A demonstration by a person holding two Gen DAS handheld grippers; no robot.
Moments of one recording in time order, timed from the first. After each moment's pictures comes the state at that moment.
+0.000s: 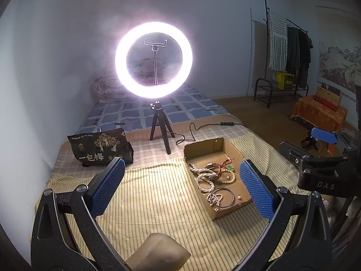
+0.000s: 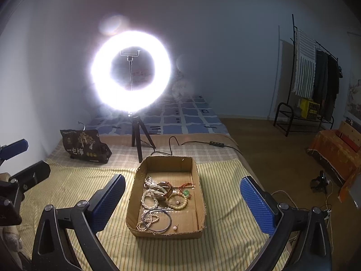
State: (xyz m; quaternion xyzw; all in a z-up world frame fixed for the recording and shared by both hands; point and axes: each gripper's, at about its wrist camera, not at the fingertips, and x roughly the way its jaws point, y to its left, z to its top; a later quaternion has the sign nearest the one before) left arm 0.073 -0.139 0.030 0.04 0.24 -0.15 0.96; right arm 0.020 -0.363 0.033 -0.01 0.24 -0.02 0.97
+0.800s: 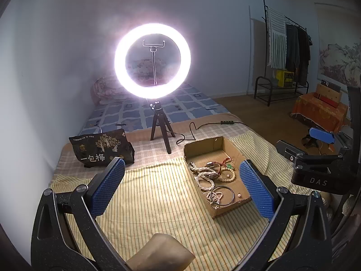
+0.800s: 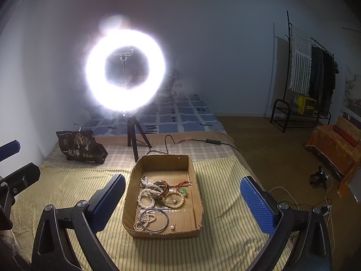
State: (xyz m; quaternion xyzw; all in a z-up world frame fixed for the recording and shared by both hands) left arm 0.068 -0.142 0.034 0.05 0.24 -0.15 0.96; right arm 0.021 -0.368 0.027 0.00 0.24 -0.04 0.97
